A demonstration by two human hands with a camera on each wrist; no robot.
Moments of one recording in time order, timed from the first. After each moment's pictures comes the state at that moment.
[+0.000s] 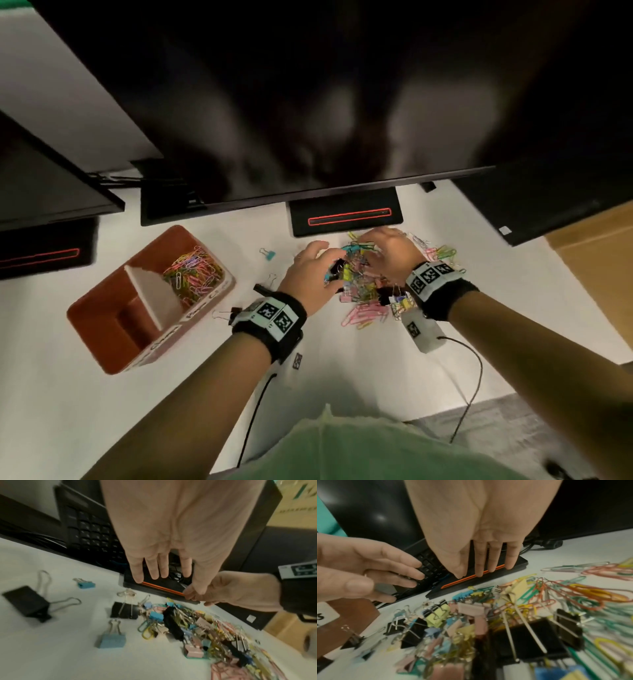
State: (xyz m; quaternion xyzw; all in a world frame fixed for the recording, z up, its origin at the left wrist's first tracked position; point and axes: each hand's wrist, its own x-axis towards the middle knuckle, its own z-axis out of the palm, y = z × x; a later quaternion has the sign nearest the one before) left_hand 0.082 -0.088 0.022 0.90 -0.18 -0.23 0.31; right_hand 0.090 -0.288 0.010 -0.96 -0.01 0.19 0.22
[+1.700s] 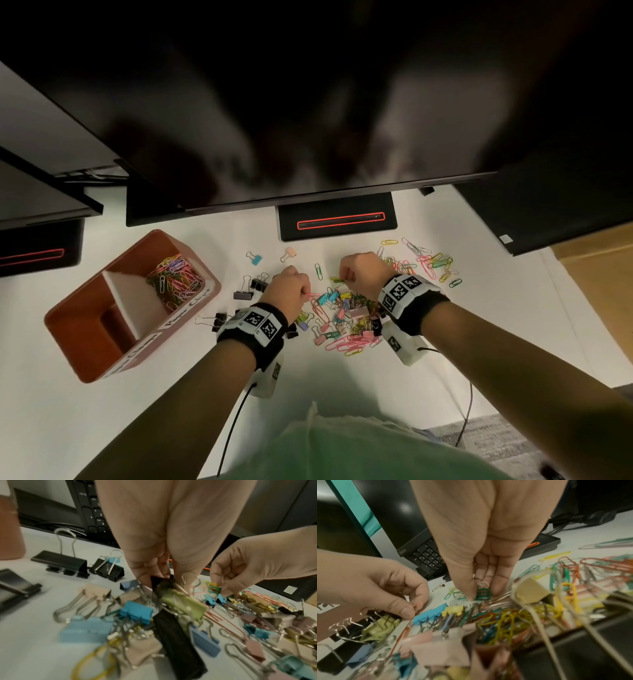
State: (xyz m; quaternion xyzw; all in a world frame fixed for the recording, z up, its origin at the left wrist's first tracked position) left_hand 0.090 -0.085 -0.020 0.92 -0.12 -0.30 0.22; right_hand 0.099 -0.274 -0.010 -0.92 -0.08 0.32 0.22
